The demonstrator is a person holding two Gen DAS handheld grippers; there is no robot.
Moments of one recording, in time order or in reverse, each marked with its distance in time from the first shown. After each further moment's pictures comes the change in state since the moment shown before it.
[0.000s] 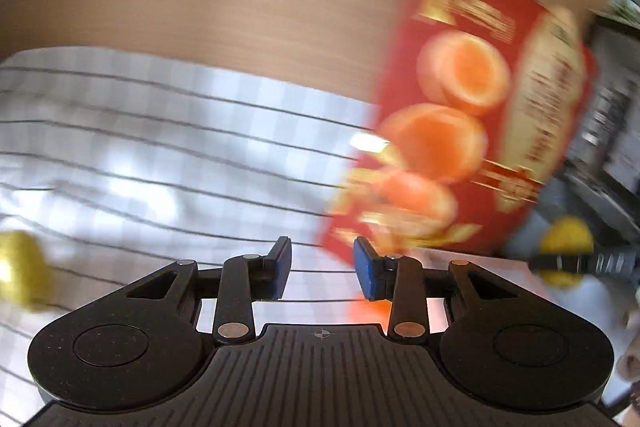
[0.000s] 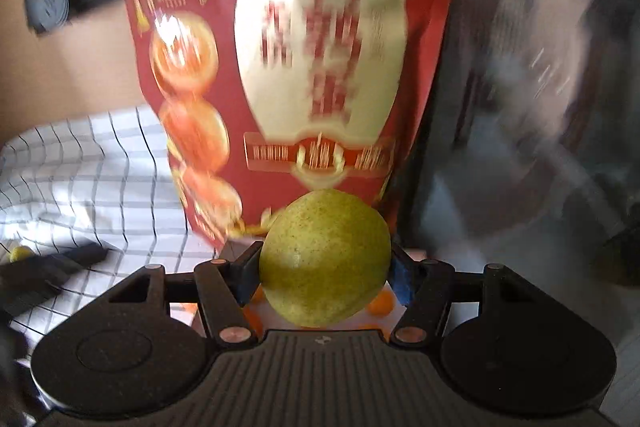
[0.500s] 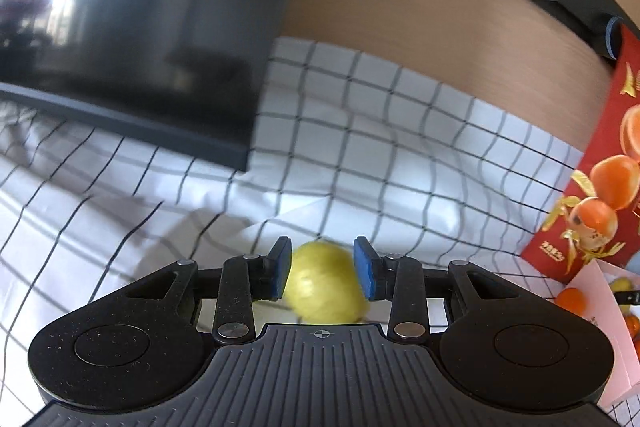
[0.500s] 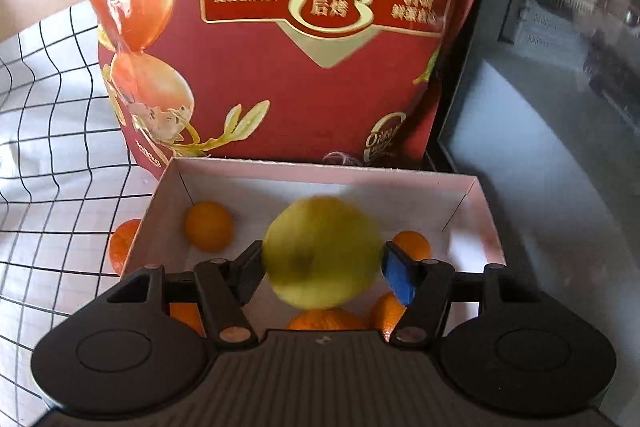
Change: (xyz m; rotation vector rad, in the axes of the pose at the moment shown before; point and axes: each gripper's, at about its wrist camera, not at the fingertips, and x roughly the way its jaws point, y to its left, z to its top) left arm -0.055 0.185 0.005 -0.101 -0.016 0.238; right arm 0.090 0.024 -0.039 -0.012 0.139 -0.108
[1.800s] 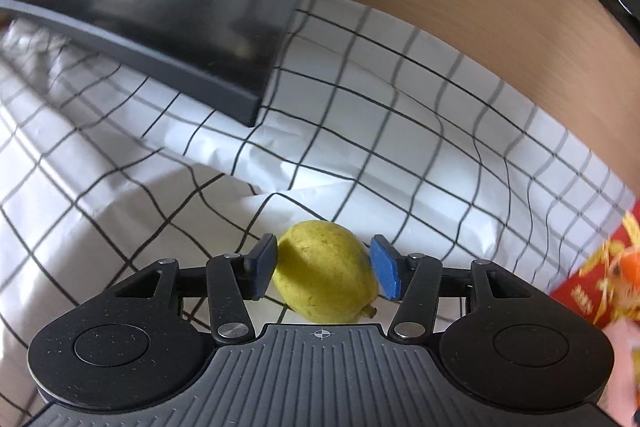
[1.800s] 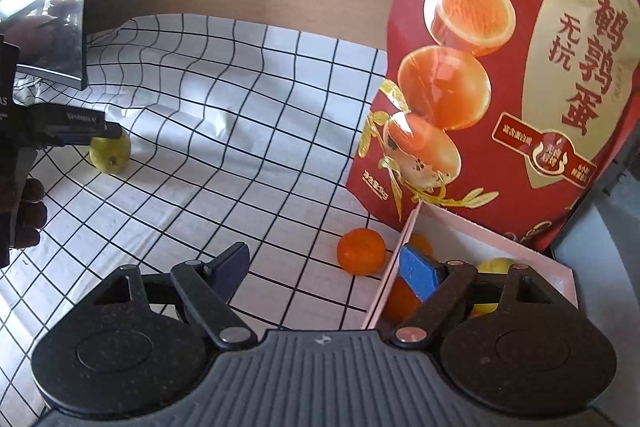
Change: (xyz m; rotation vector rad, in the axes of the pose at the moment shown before) left arm 0.038 -0.017 -0.009 -0.212 0.038 0.135; right arm -0.100 0.111 -0.053 -0.355 -0.191 0.225
